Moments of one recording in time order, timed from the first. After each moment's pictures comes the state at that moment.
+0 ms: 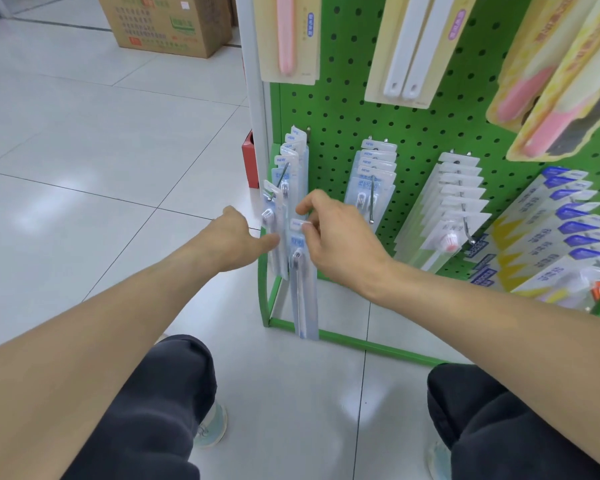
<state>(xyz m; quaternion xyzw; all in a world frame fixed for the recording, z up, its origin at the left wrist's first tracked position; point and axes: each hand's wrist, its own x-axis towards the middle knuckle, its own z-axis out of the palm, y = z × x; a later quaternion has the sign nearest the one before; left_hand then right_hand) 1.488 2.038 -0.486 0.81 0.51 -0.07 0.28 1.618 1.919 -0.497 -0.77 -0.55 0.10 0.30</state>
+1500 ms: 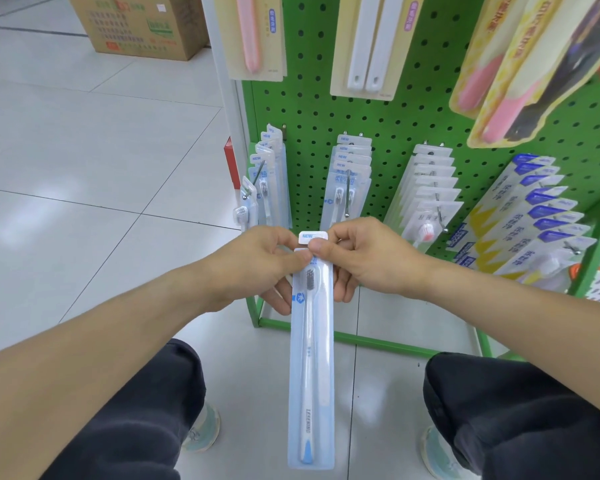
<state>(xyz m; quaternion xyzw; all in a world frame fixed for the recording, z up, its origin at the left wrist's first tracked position) 1.495 1.979 -0.473 0.75 0.29 -0.03 0.60 1.644 1.860 -0.485 -0.71 -0.42 0.41 0.39</state>
